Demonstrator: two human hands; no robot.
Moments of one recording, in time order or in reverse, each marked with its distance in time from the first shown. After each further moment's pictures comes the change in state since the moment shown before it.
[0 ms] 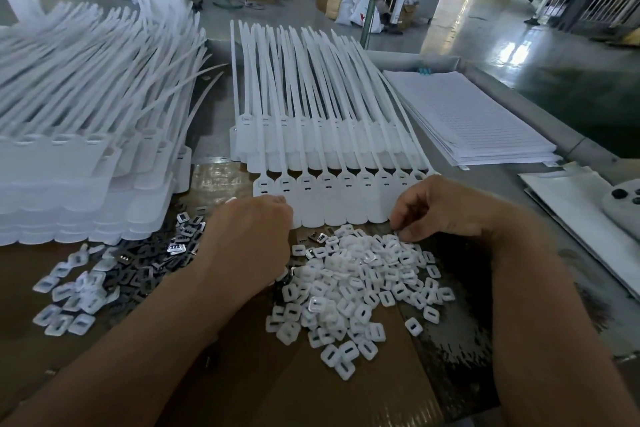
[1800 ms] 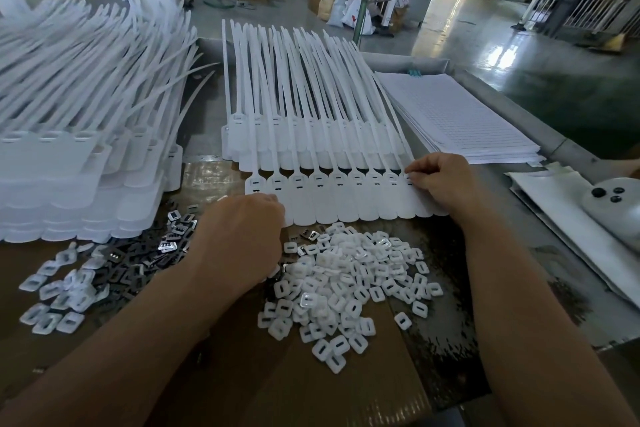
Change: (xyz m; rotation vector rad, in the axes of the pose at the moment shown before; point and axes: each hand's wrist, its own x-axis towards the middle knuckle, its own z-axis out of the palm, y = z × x) left_hand 0.000 0.007 -0.012 -0.006 -0.061 -0.015; right_hand 0.028 0.033 -0.004 0.286 0.726 0.153
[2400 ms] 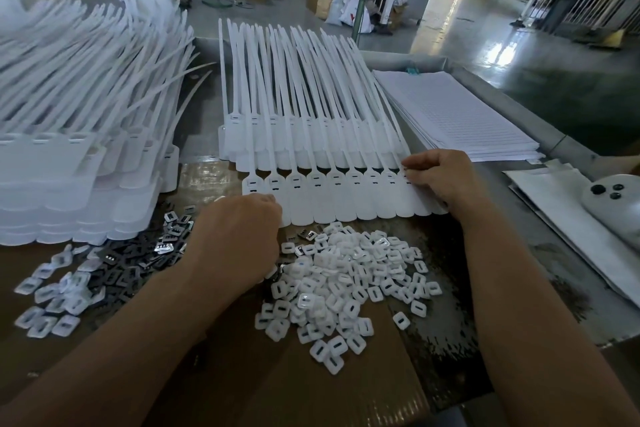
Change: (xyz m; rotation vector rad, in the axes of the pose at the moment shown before) left_hand 0.001 -0.003 0.010 0.003 0.068 0.031; right_hand 0.003 0.001 -0.006 0.070 -0.007 0.046
